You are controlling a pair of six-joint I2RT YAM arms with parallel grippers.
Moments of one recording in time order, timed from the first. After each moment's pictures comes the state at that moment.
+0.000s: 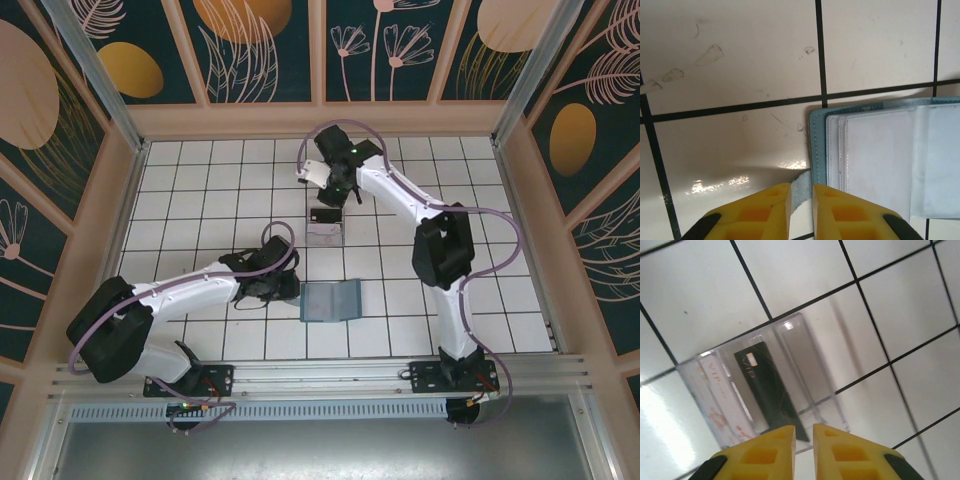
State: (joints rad) left arm -0.81 1.42 0.76 -0.46 0.07 -0.82; right arm 0.61 2.11 1.95 -0.97 -0.03 -0.56
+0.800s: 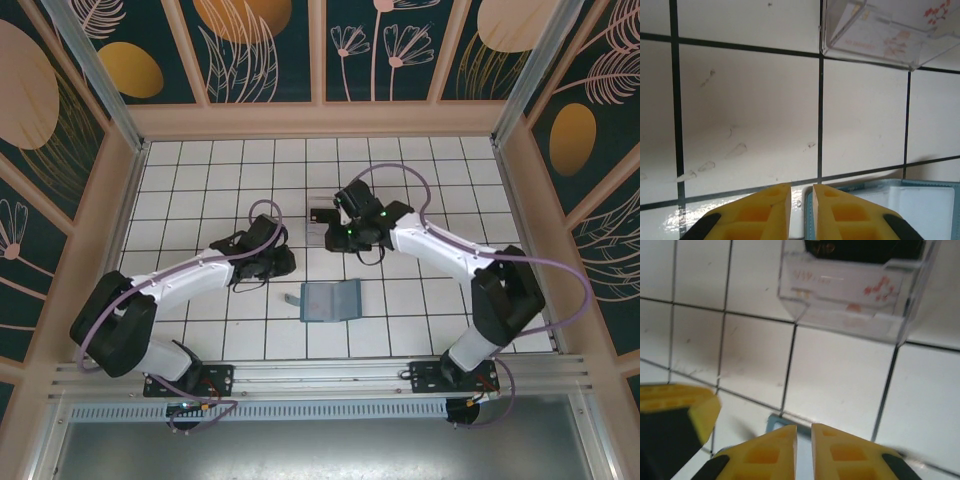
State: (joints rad) left arm -0.66 1.46 0.81 -0.35 0.08 -0.81; right arm 0.73 1.58 1.17 -0.59 -0.20 0.63
